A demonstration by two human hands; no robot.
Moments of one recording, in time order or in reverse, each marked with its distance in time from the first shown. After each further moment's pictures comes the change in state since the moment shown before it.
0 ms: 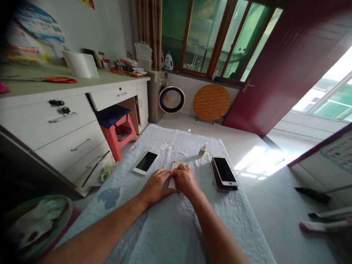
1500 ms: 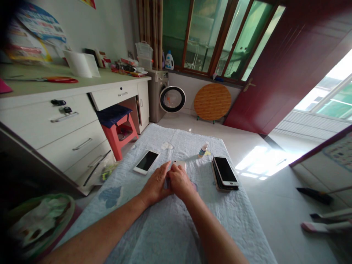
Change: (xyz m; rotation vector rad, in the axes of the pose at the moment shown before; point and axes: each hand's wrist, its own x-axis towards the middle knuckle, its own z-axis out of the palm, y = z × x) left_hand -0.003 -0.016 0.021 -0.050 0.164 0.022; right_hand 0.009 -0.024 0.005 -0.057 -0.165 -0.051
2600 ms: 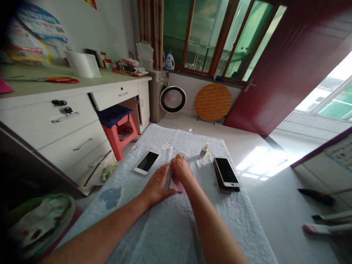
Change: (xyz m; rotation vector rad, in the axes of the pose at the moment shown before) left_hand 0.003 0.005 -0.003 0.022 0.000 -0.032; right_hand 0.044 0.026 -0.001 -0.068 0.030 0.148
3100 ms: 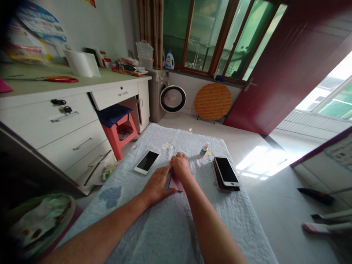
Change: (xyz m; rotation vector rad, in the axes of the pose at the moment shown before) left_hand 0.000 0.004 -0.006 0.005 -0.037 -0.001; right_hand 0.007 0.004 0.010 -0.048 0.006 0.095
